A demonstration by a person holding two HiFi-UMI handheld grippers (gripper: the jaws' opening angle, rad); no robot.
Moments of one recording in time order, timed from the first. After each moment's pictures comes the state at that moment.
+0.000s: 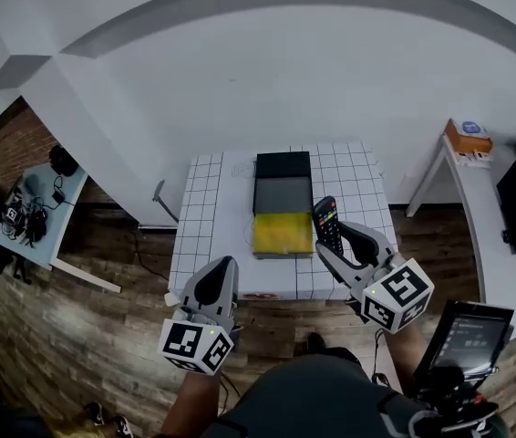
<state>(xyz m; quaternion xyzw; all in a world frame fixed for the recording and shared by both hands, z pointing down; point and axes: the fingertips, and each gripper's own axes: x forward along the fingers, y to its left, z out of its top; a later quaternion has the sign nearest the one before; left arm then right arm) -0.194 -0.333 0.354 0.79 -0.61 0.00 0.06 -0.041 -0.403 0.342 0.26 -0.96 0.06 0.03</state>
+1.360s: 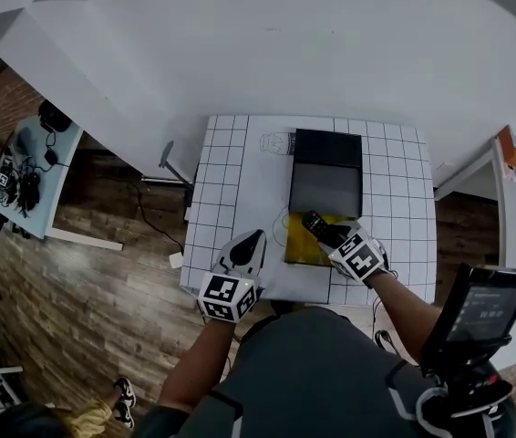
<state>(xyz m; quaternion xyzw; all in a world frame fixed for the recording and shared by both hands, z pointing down) -0.304 -0.496 0.544 0.78 -0.60 0.07 0.17 -0.176 -0.548 0.657 0.15 -0.89 0.10 0.42</state>
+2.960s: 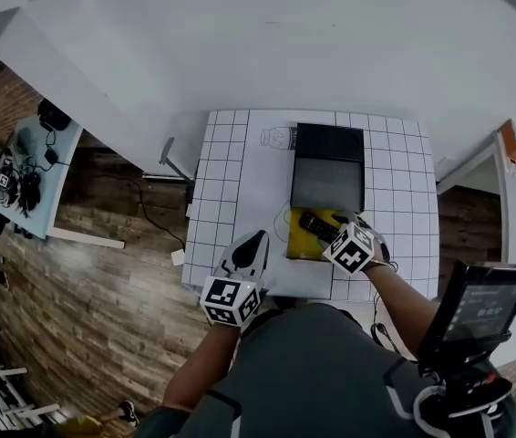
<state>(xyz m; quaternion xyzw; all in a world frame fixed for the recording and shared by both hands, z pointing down) -0.301 -0.486 0.540 0.78 -0.60 0.05 0.18 -0.181 -0.550 0.677 0.13 -0.86 0.02 0.49</state>
